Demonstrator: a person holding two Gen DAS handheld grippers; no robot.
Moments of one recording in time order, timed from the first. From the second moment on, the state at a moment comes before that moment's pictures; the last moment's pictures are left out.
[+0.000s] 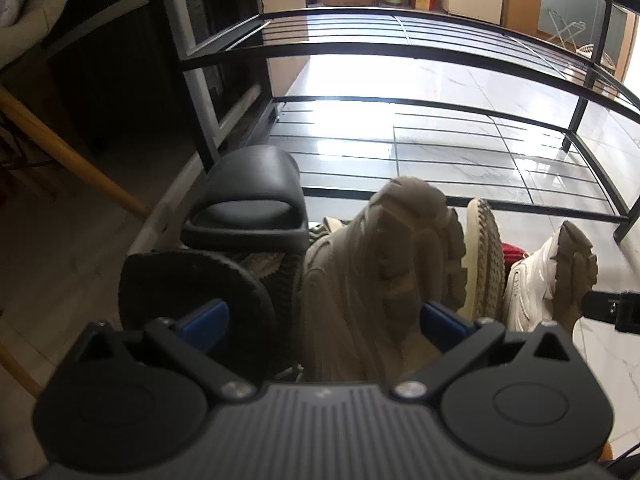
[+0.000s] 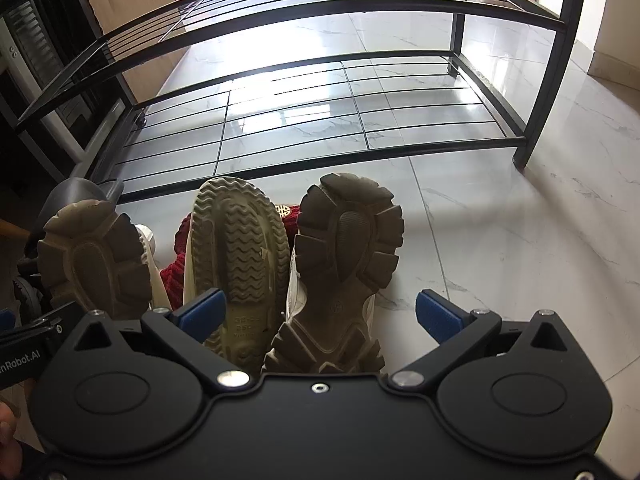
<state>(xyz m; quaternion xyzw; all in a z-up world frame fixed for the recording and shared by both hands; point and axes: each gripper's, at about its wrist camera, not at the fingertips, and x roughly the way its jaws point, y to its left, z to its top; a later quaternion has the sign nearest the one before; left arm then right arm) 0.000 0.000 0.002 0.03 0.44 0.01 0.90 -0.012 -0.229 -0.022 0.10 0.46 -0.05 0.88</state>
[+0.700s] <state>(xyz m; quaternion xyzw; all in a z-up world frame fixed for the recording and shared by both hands) 0.000 0.002 0.005 0.03 0.44 0.02 0.90 -0.014 -0.227 -0.022 0.10 0.45 -0.05 0.88</state>
